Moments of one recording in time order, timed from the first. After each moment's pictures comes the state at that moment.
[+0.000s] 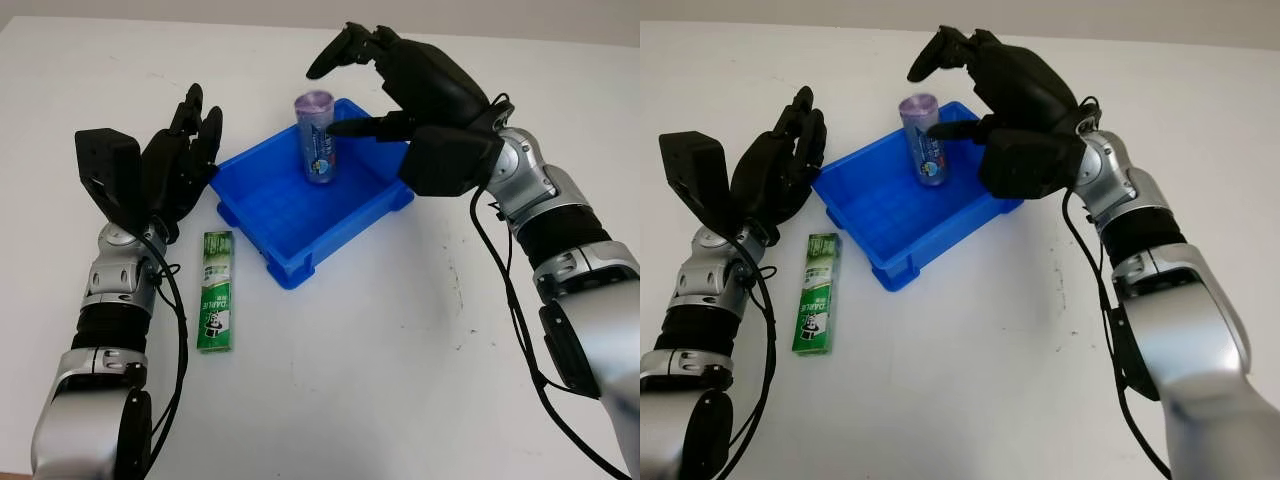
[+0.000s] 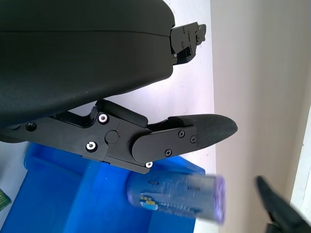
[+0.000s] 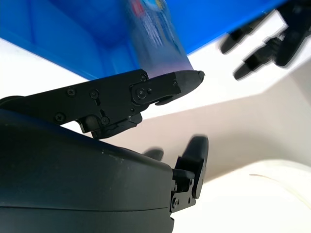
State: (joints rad) left arm -0.73 0.31 0.18 0.60 -0.18 0.04 -0.31; right arm -1.15 -0.47 0.21 0.94 -0.38 -0.63 0.15
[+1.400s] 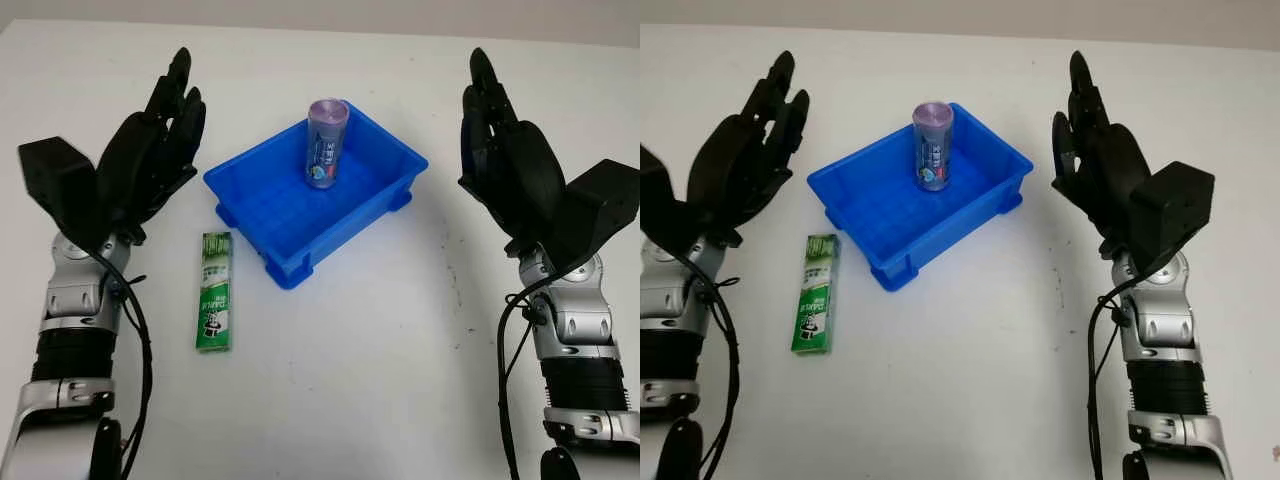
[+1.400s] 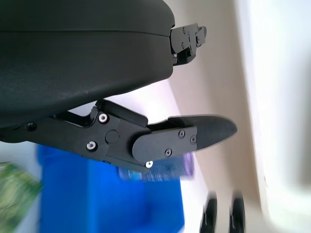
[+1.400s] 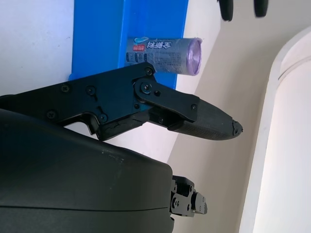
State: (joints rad) left arm -0.55 0.53 0.21 0.33 -0.27 -0.22 -0.76; right arm -0.48 -0.33 -0.15 0.16 0.16 0.01 0.23
